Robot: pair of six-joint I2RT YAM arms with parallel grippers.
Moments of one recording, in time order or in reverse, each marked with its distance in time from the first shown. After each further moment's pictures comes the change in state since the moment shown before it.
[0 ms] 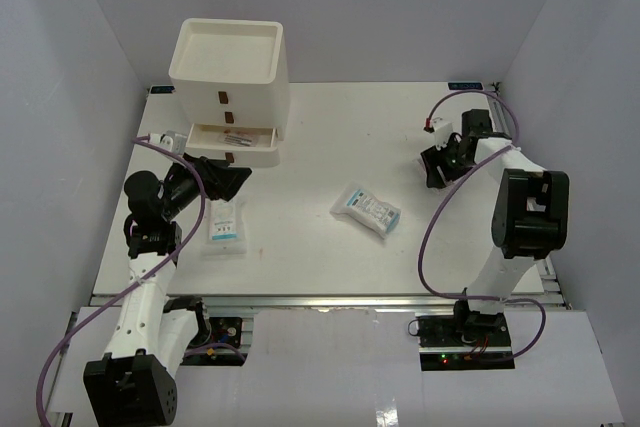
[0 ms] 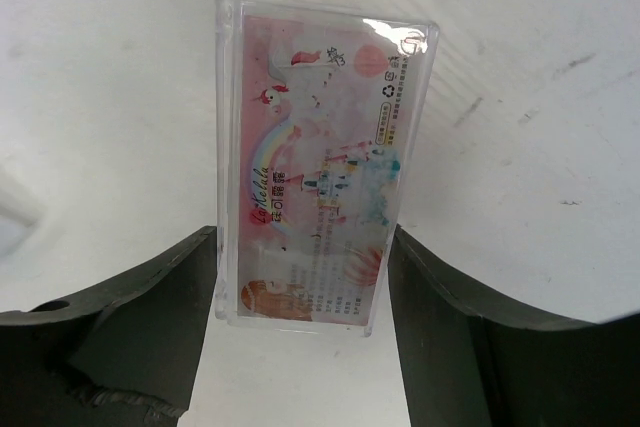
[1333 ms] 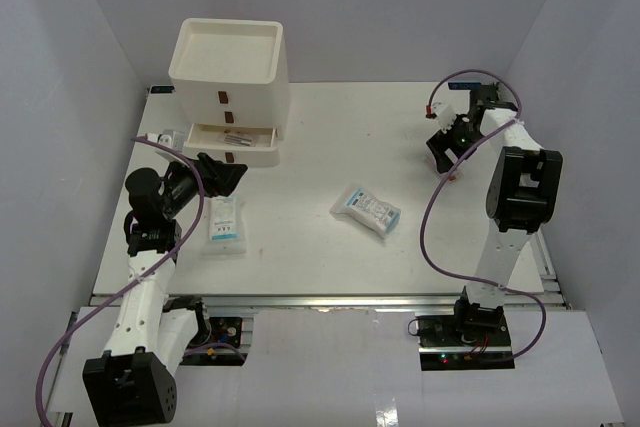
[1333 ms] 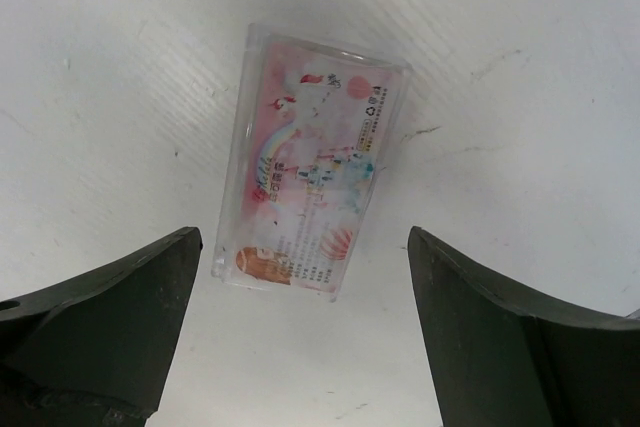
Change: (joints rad) left arm 0.003 0.013 0.016 -0.079 -0.109 0.028; right arm -0.056 0.239 0.406 -0.278 0.004 -0.272
